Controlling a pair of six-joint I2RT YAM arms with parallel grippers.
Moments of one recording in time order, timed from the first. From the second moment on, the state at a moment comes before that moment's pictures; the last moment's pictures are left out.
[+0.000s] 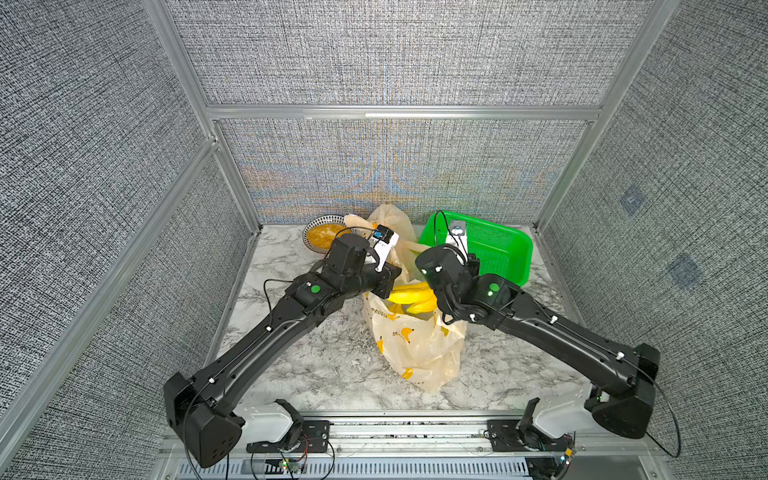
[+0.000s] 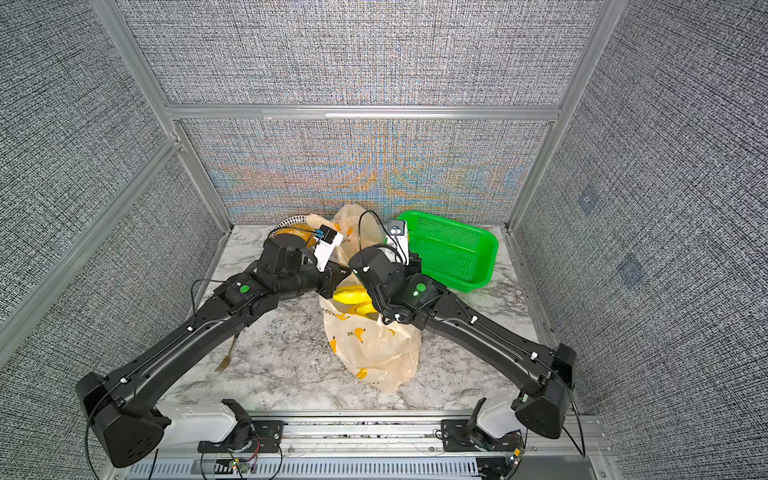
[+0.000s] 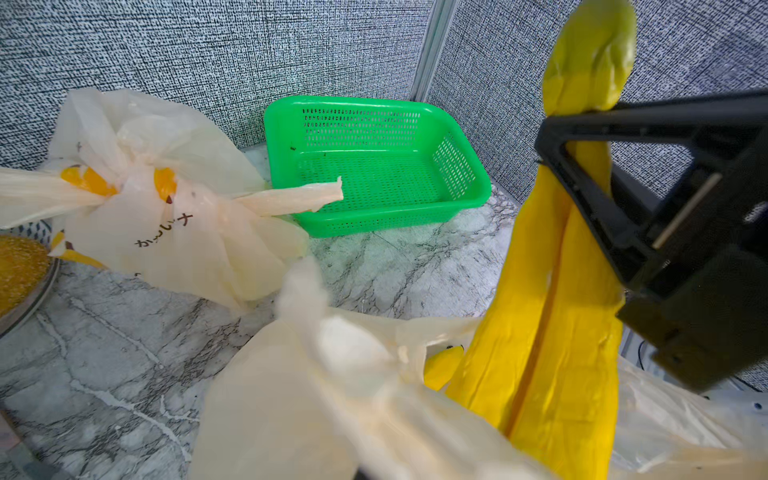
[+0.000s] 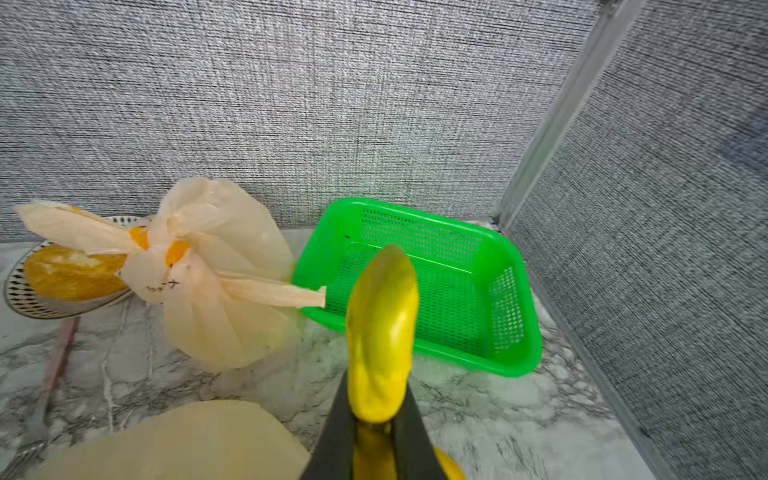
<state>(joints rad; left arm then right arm) -0.71 1.30 1.30 -0.51 0.23 -0.19 0.95 1.45 1.51 -0.75 1.11 0.53</state>
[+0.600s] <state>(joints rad) -0.71 1.26 1.31 -0.52 0.28 -0.21 1.02 1.61 1.63 -1.01 1.32 0.68</state>
